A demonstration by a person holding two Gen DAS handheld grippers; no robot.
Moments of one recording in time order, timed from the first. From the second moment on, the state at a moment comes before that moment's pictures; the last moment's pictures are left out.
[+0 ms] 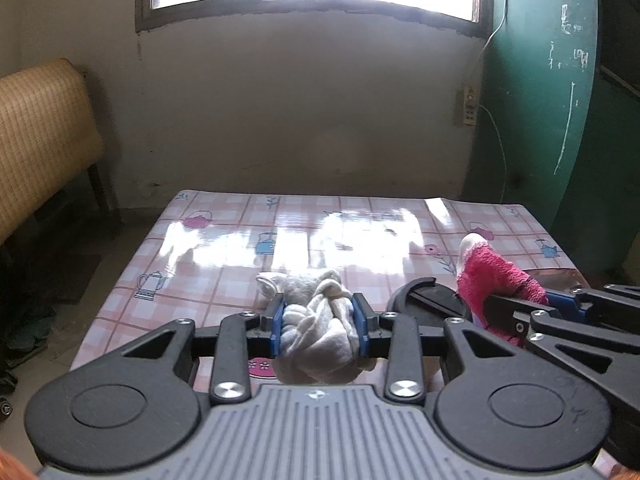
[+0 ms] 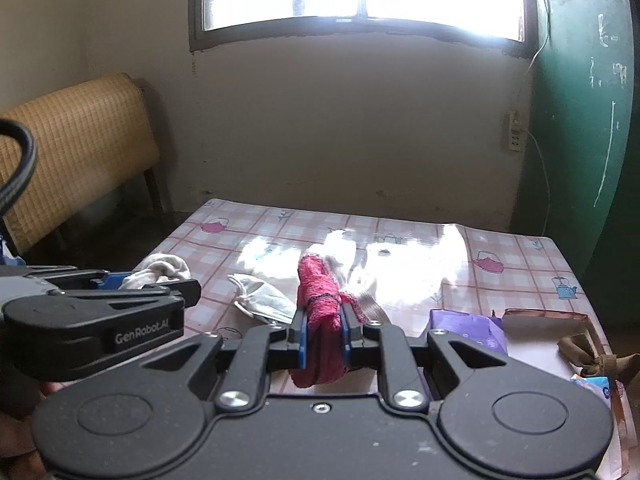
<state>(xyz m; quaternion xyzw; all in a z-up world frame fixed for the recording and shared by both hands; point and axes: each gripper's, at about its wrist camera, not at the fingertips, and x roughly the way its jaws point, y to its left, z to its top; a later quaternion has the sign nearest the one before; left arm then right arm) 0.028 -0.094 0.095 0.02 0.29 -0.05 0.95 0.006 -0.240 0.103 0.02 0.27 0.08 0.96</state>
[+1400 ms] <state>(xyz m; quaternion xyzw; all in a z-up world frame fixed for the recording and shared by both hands) 0.027 -0.145 0.089 0.04 0.29 -0.11 0.95 -0.004 -0.302 0.105 0.03 0.27 0.03 0.96</state>
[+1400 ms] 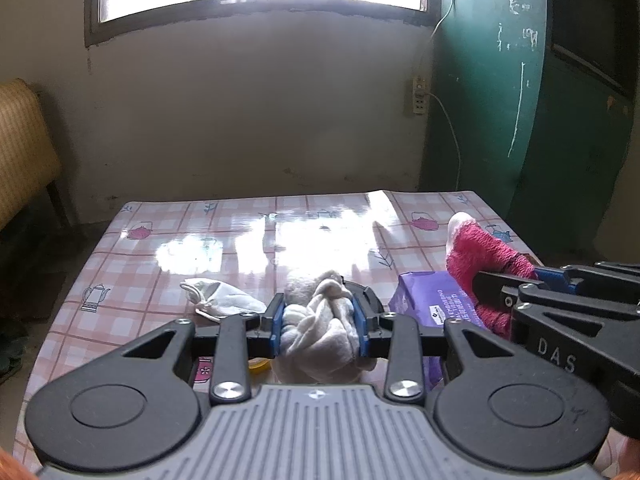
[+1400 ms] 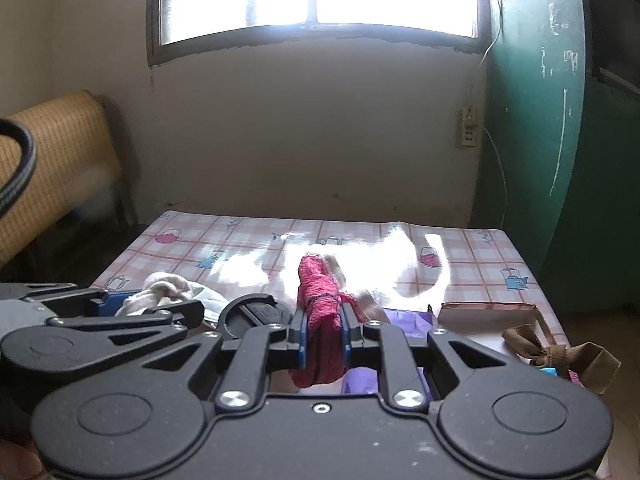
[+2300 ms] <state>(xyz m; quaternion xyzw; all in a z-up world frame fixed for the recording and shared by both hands) 0.021 -0.195 0.087 0.06 0.29 -0.16 0.94 -0.013 -0.360 0.102 0.05 0.26 -0.01 0.96</state>
